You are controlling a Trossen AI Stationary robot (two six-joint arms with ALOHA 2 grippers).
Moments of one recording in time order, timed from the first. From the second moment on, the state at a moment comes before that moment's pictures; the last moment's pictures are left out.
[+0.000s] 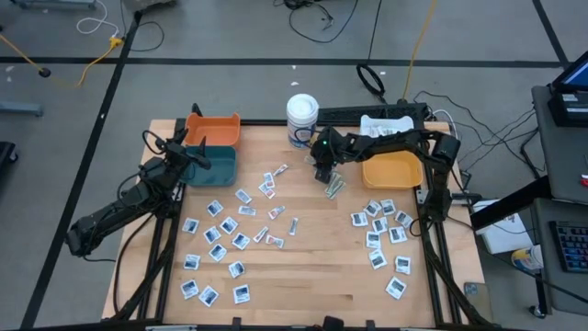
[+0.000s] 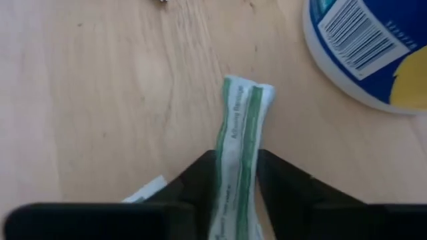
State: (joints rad) left arm 0.60 0.02 0.02 0.08 -0.59 0.21; right arm -0.49 1.91 1.03 -0.06 -0.10 -0.20
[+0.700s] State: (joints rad) left arm 0.60 0.02 0.02 0.08 -0.59 0.21; right arm -0.44 1.71 1.02 -0.16 -0.03 0.18
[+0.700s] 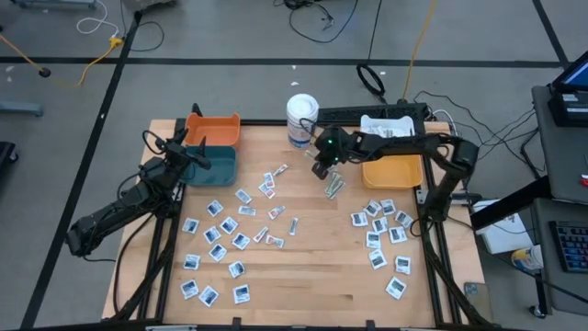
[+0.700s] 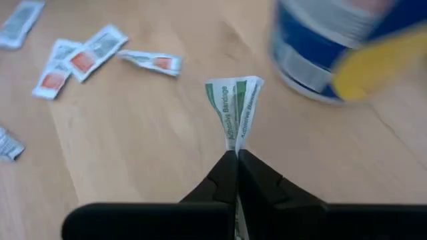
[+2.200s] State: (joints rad) left arm 0.60 0.02 0.02 0.08 -0.59 0.21; right arm -0.94 1.36 0.84 -0.55 0.41 0.45
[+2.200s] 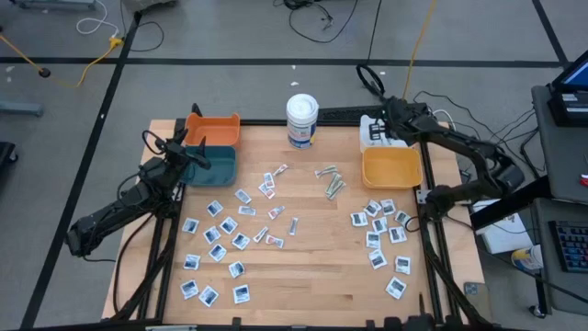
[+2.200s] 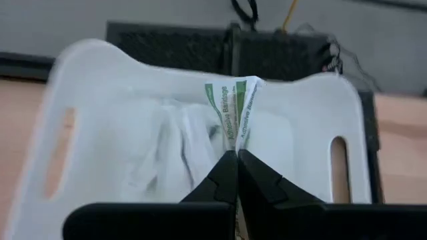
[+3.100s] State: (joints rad) left arm 0.60 0.02 0.02 0.08 -0.59 0.21; right arm -1.01 1.51 0.84 -0.50 0.26 0.47
